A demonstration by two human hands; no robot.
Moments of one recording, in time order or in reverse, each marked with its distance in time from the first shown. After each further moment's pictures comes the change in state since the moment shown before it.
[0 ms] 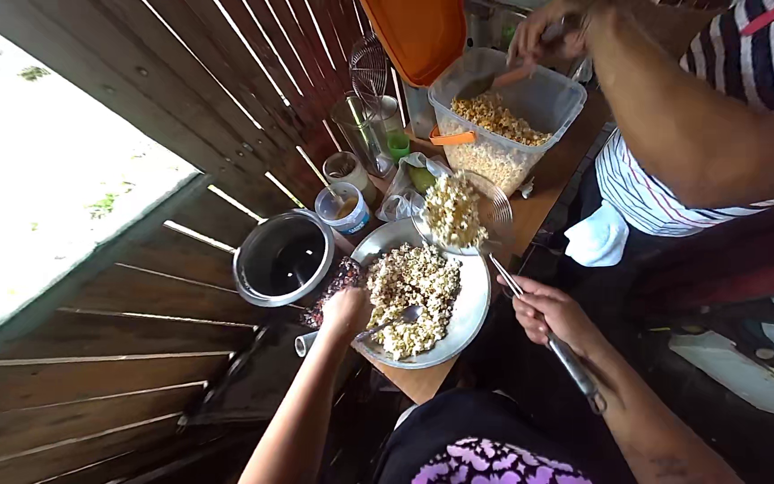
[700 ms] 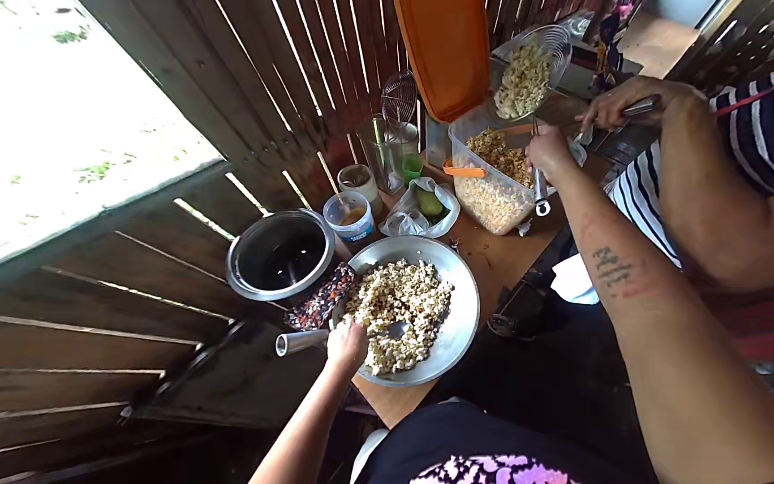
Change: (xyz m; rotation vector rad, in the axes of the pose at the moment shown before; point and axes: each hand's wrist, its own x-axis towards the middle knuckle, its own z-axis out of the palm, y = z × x) left_hand 0.018 0.006 0.084 -0.082 0.044 -0.093; right_hand 0.175 -0.224 0.024 -0.937 0.597 -0.255
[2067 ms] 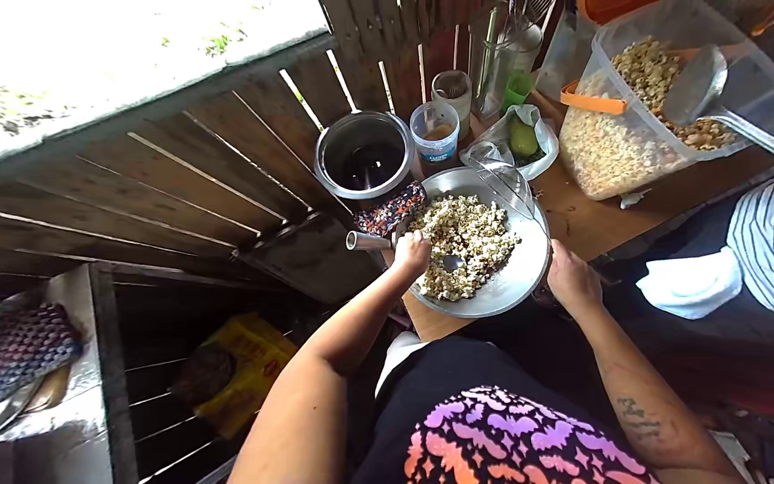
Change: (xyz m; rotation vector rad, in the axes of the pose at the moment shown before) left_hand 0.013 0.004 0.012 -0.062 0.113 0.017; right_hand -0.164 0.177 0.125 -0.669 -0.380 -0.289
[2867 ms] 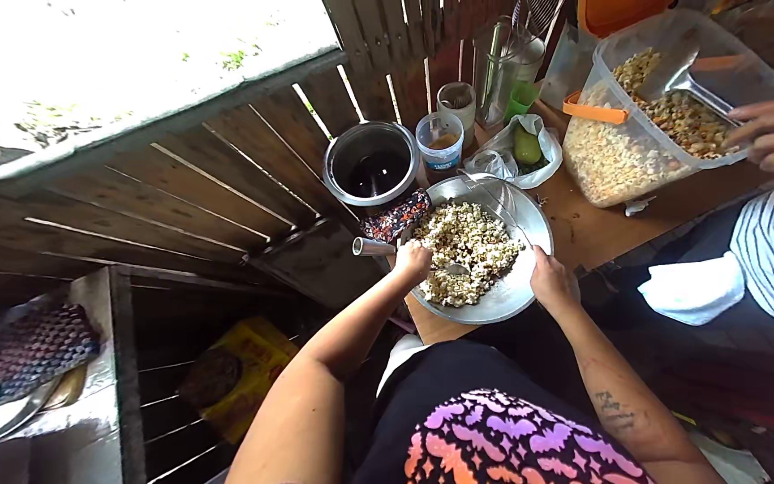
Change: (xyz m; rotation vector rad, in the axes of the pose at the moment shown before) left_hand -0.012 -0.004 -0.015 0.001 -0.134 0.013; right_hand 0.016 -0.020 0.026 0.018 -0.088 0.006
